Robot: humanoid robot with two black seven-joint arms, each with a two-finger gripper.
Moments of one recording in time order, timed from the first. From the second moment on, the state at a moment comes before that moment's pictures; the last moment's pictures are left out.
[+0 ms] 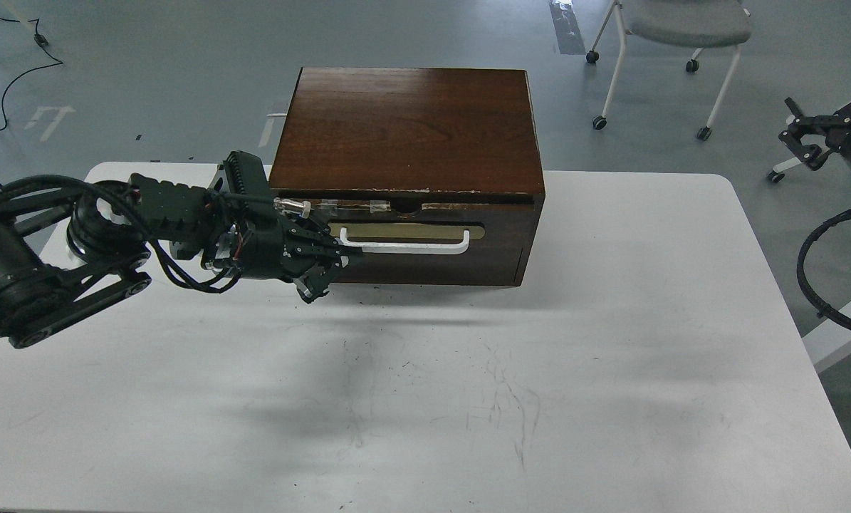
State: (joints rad) left arm -1.04 0.65 -0.22 -1.28 2.18 -0.21 -0.49; right arm 0.88 -0.70 0.49 0.61 0.51 0.37 0.14
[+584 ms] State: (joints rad) left arm -1.05 0.65 -0.22 -1.26 2.18 -0.21 -0.49; right arm 0.87 -0.69 0.49 0.60 0.51 0.37 0.14
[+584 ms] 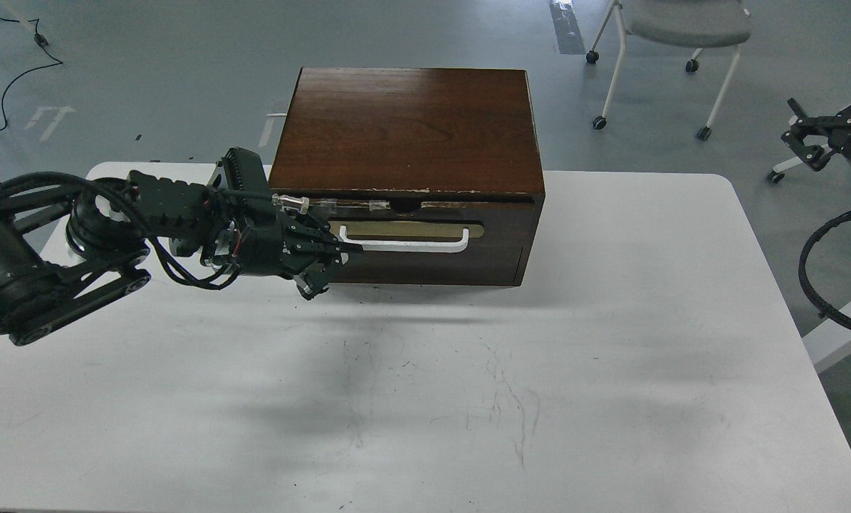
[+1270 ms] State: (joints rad) left arm -1.05 0.64 -0.23 -1.26 2.18 -0.21 -0.49; right arm 0.88 -0.69 0.49 0.58 0.51 0.37 0.14
